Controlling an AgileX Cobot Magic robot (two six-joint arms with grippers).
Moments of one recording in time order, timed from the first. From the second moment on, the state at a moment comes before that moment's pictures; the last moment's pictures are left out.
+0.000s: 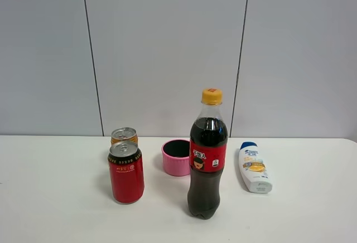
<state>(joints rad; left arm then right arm) 0.04 -0.01 -0.51 -0.04 1.06 -0.01 -0.07 0.00 -0.49 0.00 1.06 0.04</state>
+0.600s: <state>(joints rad) 0.04 0.22 -0.74 -0.17 0.96 0.21 -0.07 0.00 -0.49 0.00 1.06 0.04</state>
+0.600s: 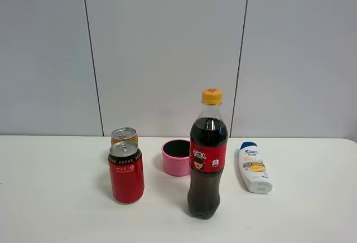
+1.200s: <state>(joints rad) 0.00 1.21 -1.17 -0.54 0.79 0.83 -0.07 0.00 -0.49 0.00 1.06 0.04</state>
